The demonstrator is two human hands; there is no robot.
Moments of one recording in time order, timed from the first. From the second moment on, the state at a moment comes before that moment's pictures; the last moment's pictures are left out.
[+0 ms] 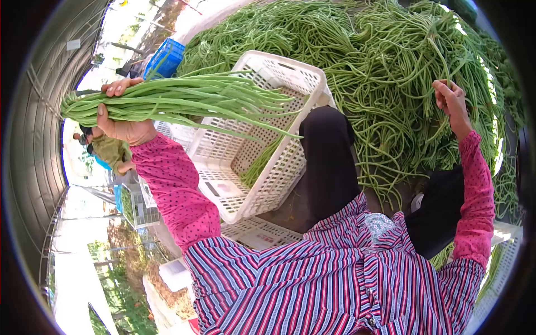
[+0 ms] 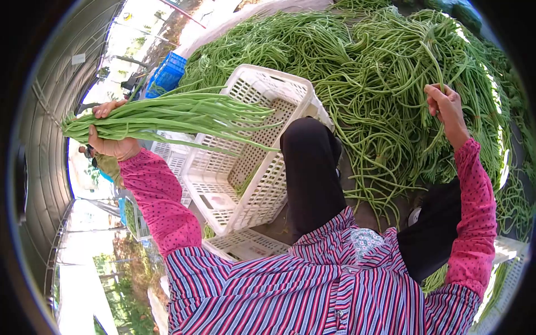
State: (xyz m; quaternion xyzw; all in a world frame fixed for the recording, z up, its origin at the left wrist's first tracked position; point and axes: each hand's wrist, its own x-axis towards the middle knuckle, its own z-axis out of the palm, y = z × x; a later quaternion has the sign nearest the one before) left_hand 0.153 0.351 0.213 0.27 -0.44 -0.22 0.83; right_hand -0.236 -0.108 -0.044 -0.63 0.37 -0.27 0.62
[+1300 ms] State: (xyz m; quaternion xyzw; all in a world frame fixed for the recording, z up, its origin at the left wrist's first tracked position) left_hand 0.153 0.294 -0.300 0.79 -0.35 -0.47 0.16; right_hand -0.213 -0.077 -0.083 -0.75 0.45 0.01 0.48
